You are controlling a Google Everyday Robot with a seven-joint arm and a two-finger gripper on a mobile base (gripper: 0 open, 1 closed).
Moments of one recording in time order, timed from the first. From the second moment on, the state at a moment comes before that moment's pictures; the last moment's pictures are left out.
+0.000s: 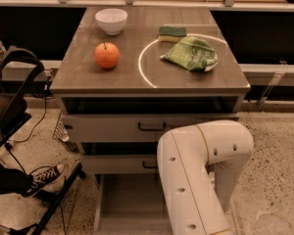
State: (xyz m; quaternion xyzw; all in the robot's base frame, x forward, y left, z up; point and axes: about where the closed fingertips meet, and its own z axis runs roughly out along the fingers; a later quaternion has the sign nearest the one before) arm 0.433 -0.230 0.168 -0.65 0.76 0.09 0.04
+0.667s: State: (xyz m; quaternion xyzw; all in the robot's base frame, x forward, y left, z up) arm 0.431 -0.228 0.166 -0.65 0.76 0.09 0.04
